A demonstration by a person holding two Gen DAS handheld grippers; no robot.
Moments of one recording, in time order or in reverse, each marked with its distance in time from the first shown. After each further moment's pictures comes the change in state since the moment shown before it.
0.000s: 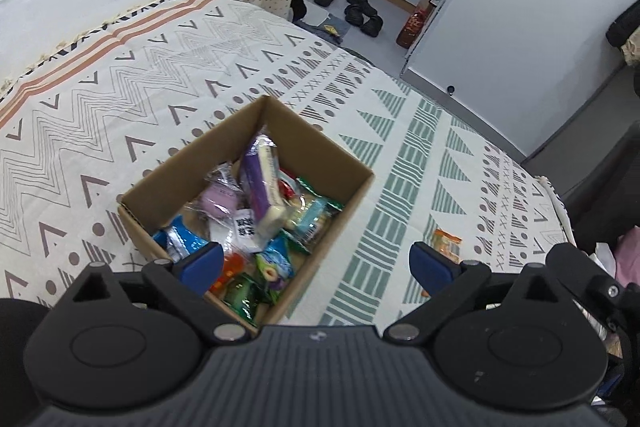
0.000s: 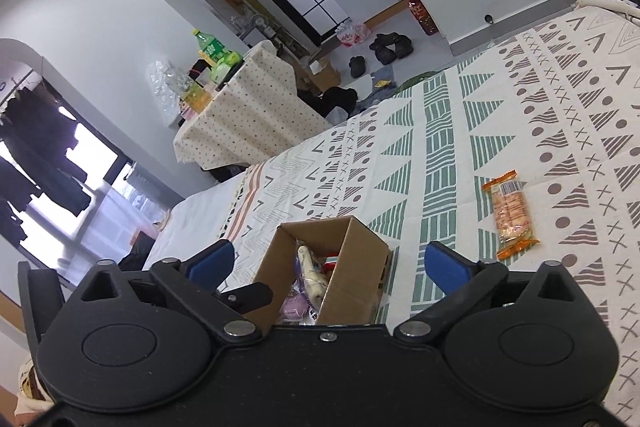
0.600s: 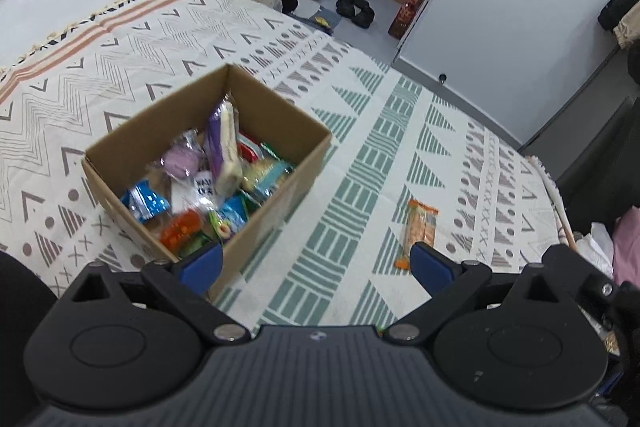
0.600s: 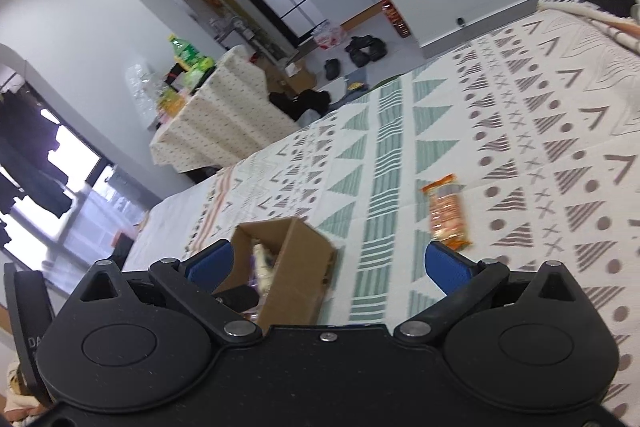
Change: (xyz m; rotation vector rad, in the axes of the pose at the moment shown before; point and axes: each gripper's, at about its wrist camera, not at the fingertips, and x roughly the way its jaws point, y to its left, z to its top) left arm 0.005 -0.045 -0.041 0.018 0.013 0.006; right arm -0.032 -0.045 0.004 0.013 -0.009 -0.080
